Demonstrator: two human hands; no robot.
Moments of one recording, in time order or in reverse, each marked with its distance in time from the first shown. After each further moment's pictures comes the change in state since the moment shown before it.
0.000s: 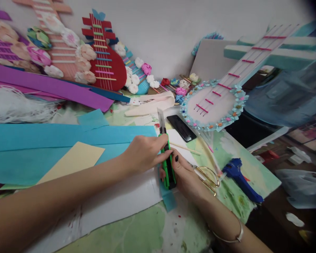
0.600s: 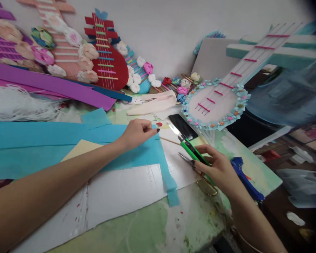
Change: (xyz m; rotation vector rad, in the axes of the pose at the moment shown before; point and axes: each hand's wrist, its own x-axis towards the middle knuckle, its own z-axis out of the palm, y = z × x) left_hand 0.010 -0.054 0.003 -0.451 -0.011 -0.441; right_hand -0.031 -0.044 -0.059 -0.828 0.393 -0.088
